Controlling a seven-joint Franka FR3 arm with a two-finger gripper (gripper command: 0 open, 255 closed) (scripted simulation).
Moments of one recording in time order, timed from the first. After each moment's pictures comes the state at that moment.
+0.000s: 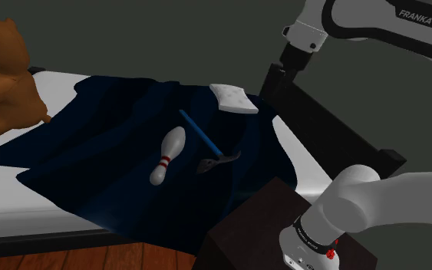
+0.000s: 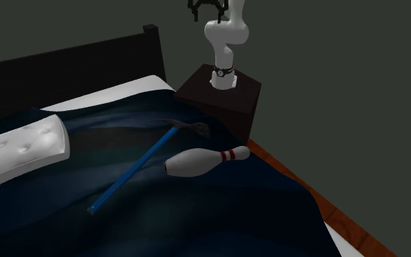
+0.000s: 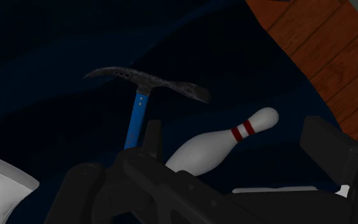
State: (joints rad) arm 0.01 -0.75 0.03 -2.27 0.03 1.61 -0.11
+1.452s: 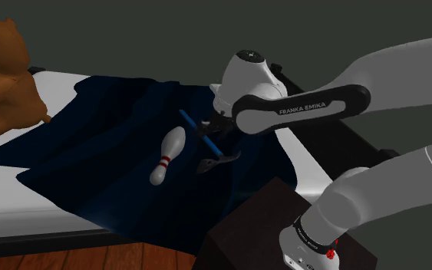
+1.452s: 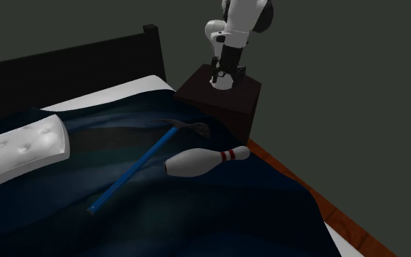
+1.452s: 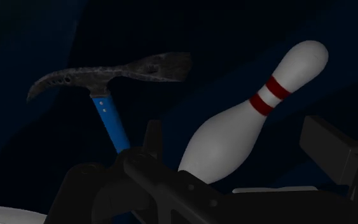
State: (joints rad) arm -0.12 -0.40 0.48 -2.55 0.02 2.37 0.61
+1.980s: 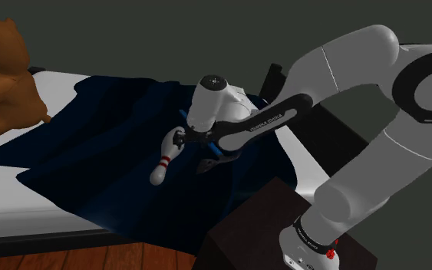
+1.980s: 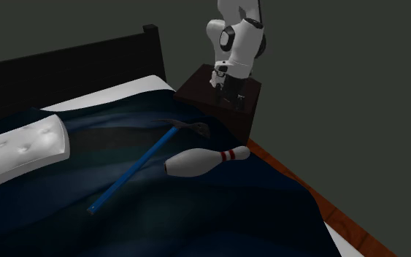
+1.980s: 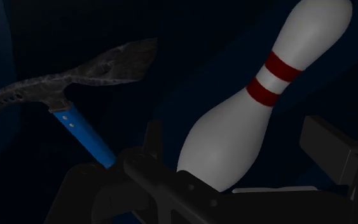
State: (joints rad) arm -0.32 -0.01 0.70 -2.41 -0.42 2.55 1.17
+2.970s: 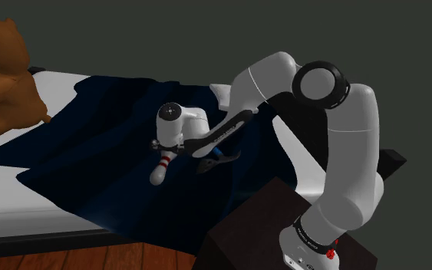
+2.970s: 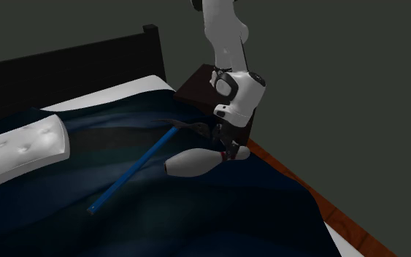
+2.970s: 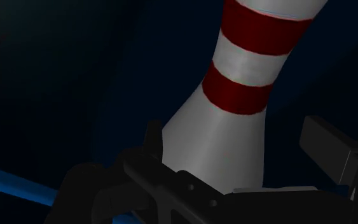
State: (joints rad) arm -0.07 0.60 0.47 -1.95 -1.05 2.45 1.87
